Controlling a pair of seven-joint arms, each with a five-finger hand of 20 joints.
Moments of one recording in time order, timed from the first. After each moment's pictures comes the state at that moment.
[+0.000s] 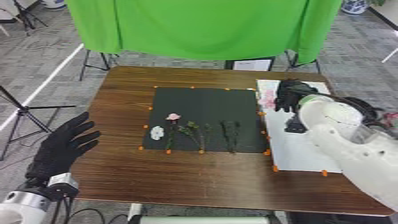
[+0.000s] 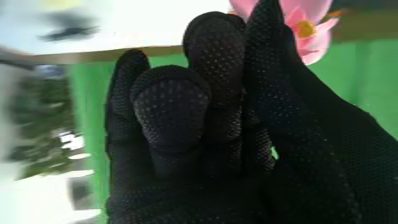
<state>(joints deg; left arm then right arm) 136.1 -54.3 -108.8 -121.2 38.3 0.2 8.0 -63.7 -40.5 50.9 -101.1 -113.3 -14.2 34.2</state>
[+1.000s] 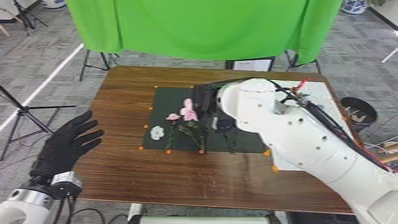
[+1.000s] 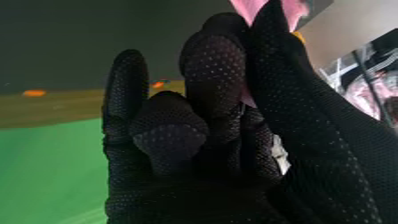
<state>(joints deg) 135.1 -53.8 -107.6 -121.2 38.3 0.4 8.1 -46.4 -63.4 36.2 -93.1 -101.7 -31.4 31.2</state>
